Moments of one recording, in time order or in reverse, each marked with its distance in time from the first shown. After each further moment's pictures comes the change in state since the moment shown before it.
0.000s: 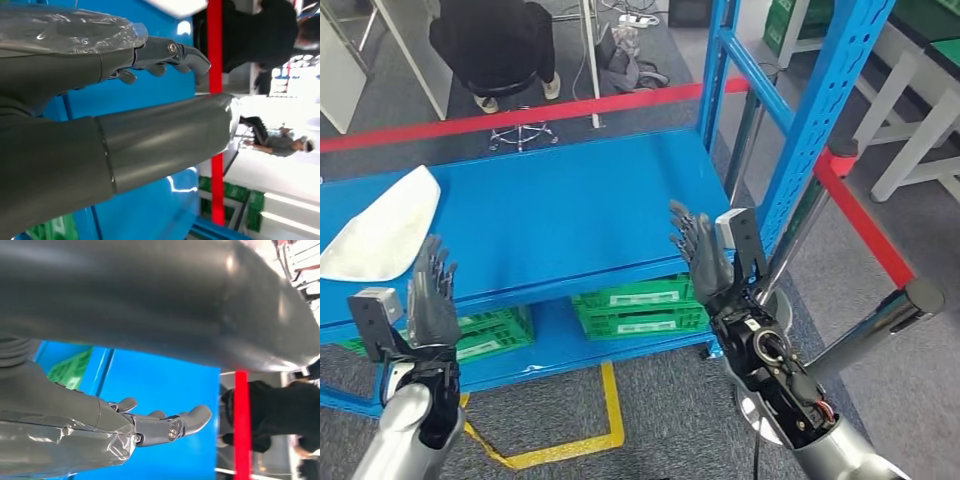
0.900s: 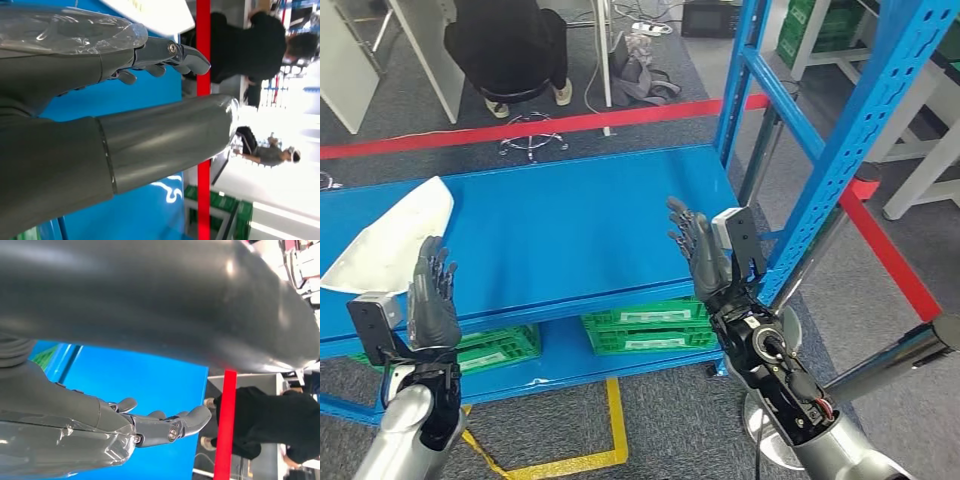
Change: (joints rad) left arm 0.001 0.004 -0.002 0.007 0.010 0.007 -0.035; right arm -0.022 0.002 0.006 0.018 0.035 0.025 -0.015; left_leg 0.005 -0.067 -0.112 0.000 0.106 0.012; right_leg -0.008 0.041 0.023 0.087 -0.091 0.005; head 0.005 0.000
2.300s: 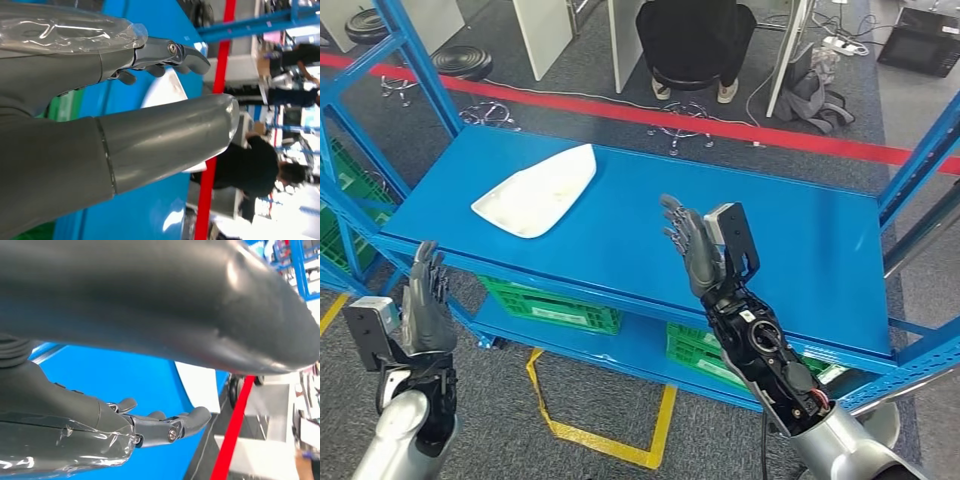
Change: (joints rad) left arm 0.006 0.014 -0.008 -0.004 -0.015 0.017 0.007; right arm -0.018 0.003 0.007 0.019 -0.006 0.012 -0.004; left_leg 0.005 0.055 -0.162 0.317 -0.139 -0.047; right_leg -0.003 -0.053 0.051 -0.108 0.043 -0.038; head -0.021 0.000
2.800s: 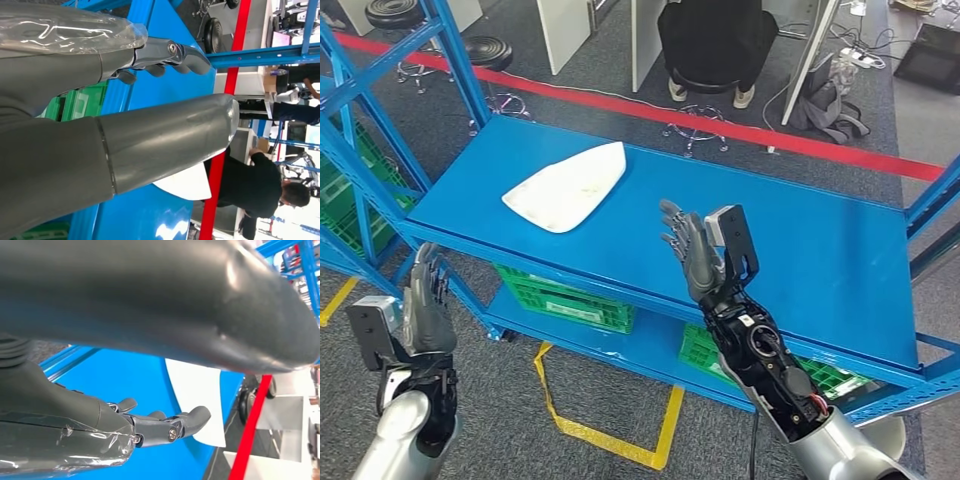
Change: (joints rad) left arm 0.008 0.002 0.000 -0.010 -0.006 0.008 0.016; right arm 0.008 0.000 0.002 0.000 -0.022 -0.021 0.024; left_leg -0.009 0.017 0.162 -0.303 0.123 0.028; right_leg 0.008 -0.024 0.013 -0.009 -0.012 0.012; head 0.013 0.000
